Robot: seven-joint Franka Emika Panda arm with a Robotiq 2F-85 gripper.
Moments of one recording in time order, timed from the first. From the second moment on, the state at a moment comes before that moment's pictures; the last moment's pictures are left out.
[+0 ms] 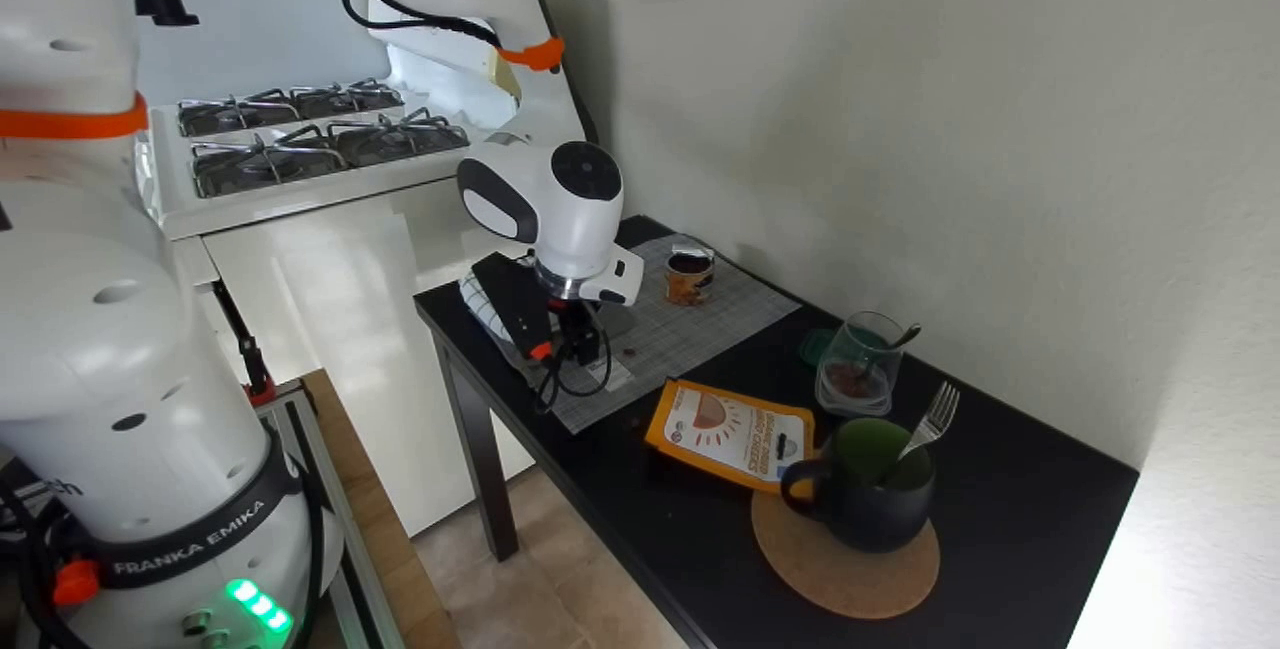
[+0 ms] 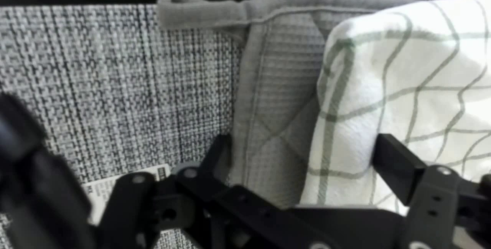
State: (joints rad) arm 0.15 0.28 0.13 -2.59 1.43 2.77 -1.09
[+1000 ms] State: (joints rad) arm 0.15 0.28 0.13 -2.59 1.39 2.78 -1.12
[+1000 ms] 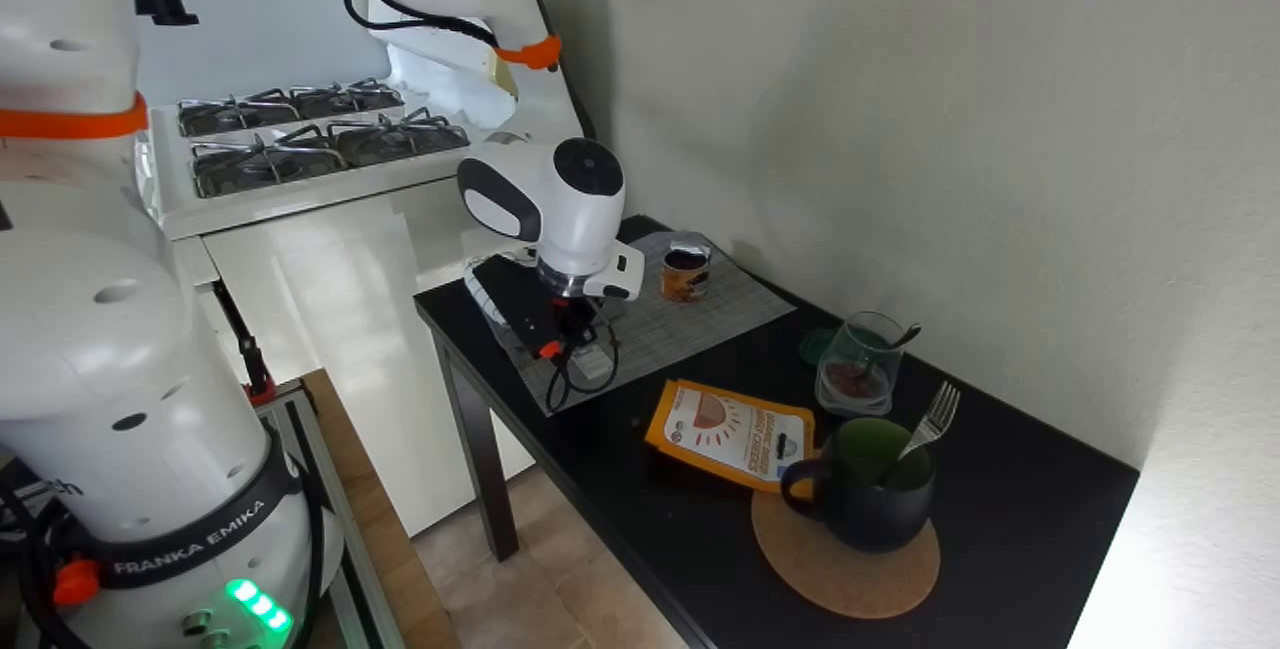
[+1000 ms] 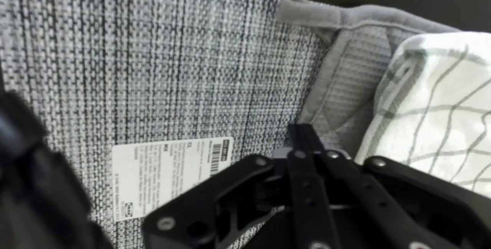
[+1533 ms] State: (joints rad) arm 0.12 0.14 0.11 -2.65 1.17 2.58 -1.07
